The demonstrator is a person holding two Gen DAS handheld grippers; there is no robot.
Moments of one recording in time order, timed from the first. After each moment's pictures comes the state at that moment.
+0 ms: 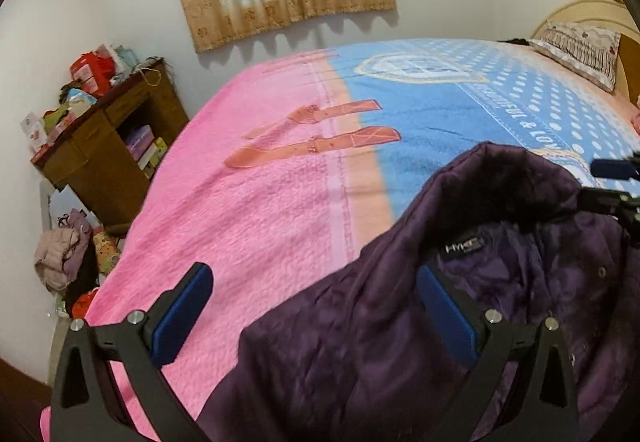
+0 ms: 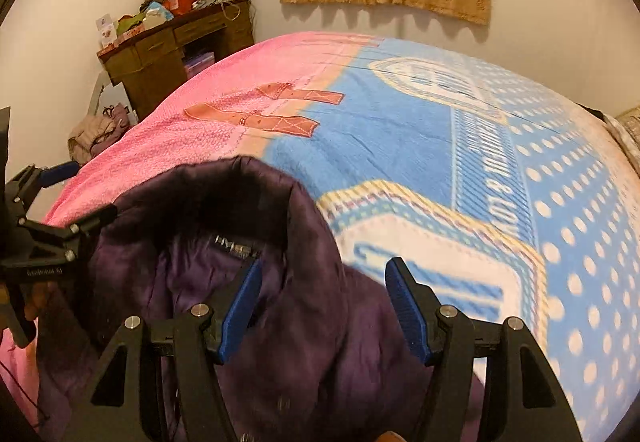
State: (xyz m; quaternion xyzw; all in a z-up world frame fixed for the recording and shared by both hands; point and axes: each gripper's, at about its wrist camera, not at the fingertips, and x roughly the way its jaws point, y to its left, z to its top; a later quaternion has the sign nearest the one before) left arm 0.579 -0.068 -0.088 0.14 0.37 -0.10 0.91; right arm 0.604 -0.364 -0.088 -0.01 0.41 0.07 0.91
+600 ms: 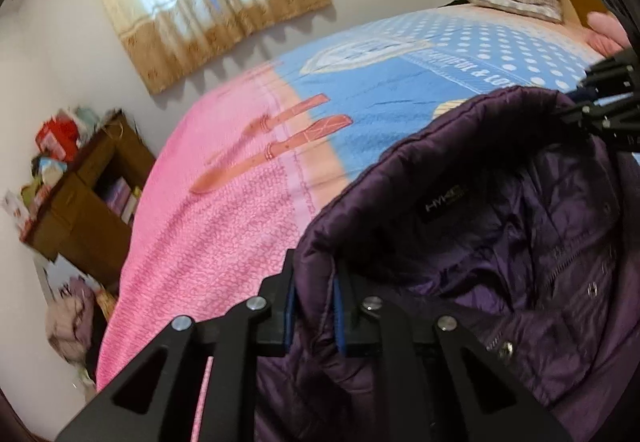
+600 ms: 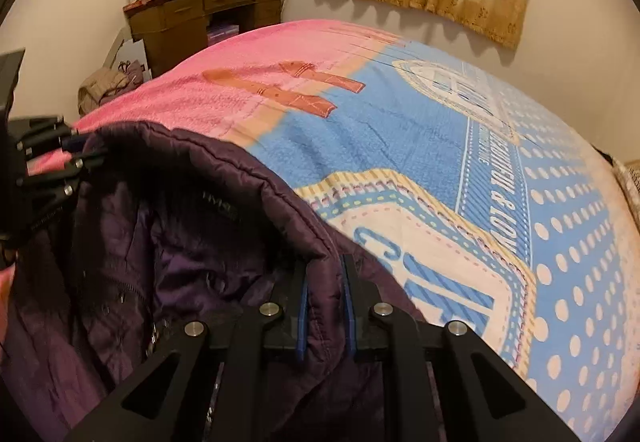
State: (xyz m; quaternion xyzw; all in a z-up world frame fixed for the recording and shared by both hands) left arm 0.533 -0.086 -0.096 0.26 0.33 -0.16 0.89; right arm 0.577 -0.355 -0.102 -0.10 0.41 0.09 0.90
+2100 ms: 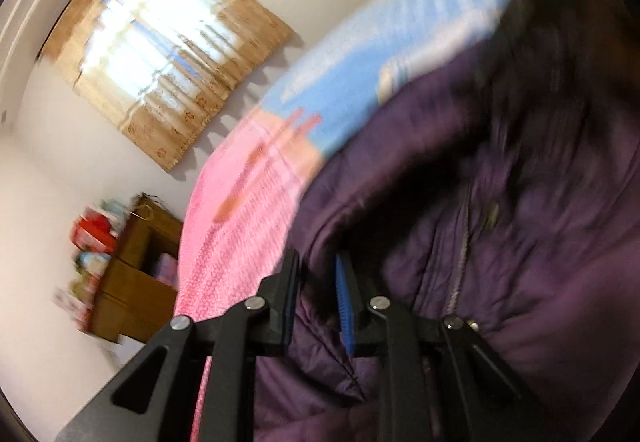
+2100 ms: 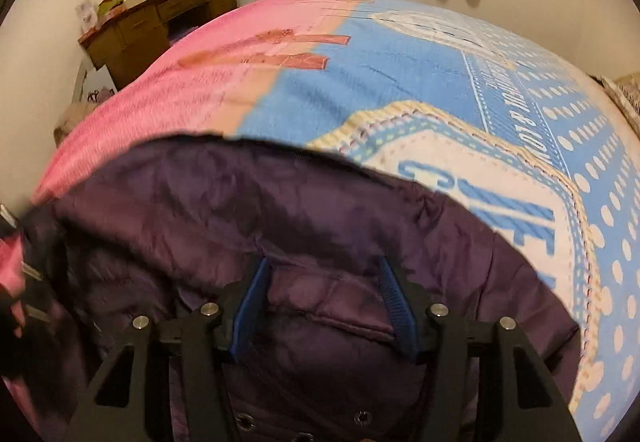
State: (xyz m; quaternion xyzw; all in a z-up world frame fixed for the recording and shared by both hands) left arm 0.455 -0.093 -0.104 0.38 0.22 -0.17 0.88; right arm 0.571 -0.327 -0.156 0.00 0.45 0.04 0.89
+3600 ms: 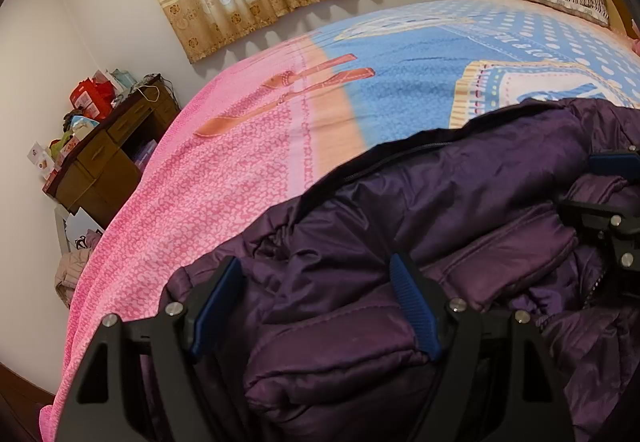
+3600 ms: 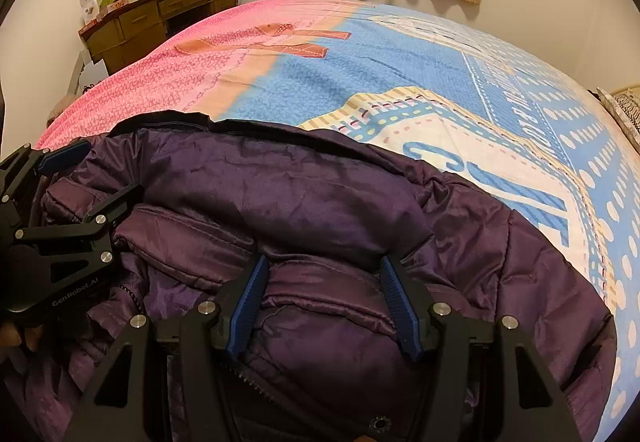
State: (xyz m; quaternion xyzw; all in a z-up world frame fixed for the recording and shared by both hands) left arm 0.543 -0.122 -0.164 0.22 0.35 -0.06 0.91; right arm 0.569 -0.321 -0.183 -0.02 0.43 0.02 0.90
